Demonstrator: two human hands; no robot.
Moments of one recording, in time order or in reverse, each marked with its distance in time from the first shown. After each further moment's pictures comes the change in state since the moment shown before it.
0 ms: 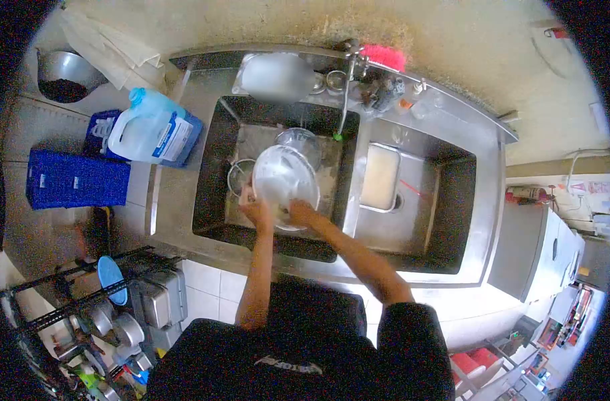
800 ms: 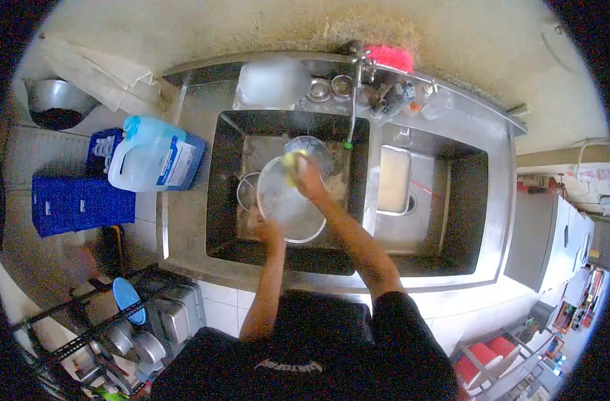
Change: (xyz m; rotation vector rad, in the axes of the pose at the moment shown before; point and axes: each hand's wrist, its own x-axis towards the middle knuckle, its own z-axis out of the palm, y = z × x) left_hand 0.013 -0.017 0.006 -0.068 0.085 -0.233; right_hand 0.125 0.066 0.000 0.453 0.792 0.018
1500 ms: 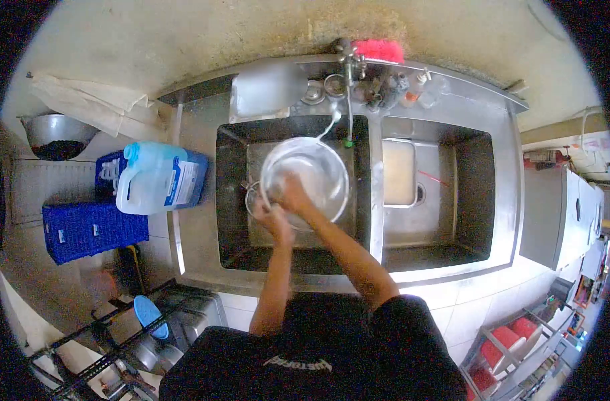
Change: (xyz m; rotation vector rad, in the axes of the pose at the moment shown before) left_hand 0.029 -0.029 0.021 -0.030 -0.189 -0.210; right_hand 0.001 -0.063 0.027 0.111 0.137 0.211
